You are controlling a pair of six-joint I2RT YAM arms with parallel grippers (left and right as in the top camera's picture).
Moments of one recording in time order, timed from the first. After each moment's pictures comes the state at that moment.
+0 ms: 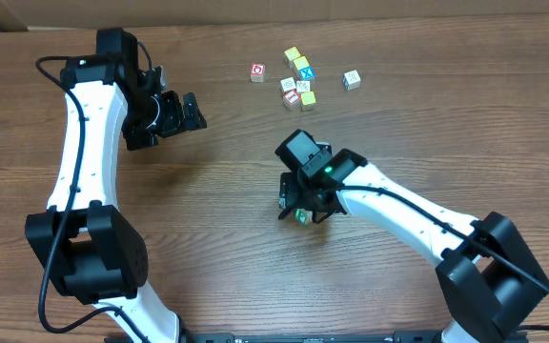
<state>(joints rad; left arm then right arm) 0.10 1.91 1.76 -1.28 0.25 -0.15 0.74 1.81 1.25 -0.73 -0.01 0.79</state>
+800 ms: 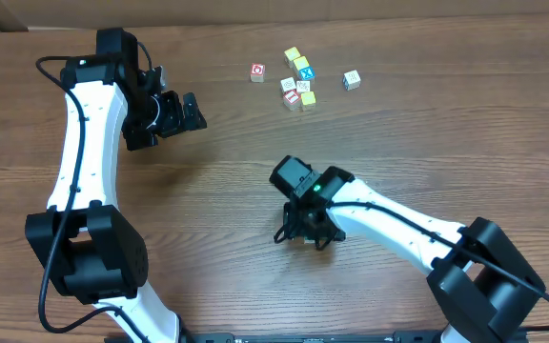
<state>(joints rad) 0.10 1.91 1.76 -1.28 0.25 -0.15 0.83 1.81 1.18 -0.85 -0.06 0.86</state>
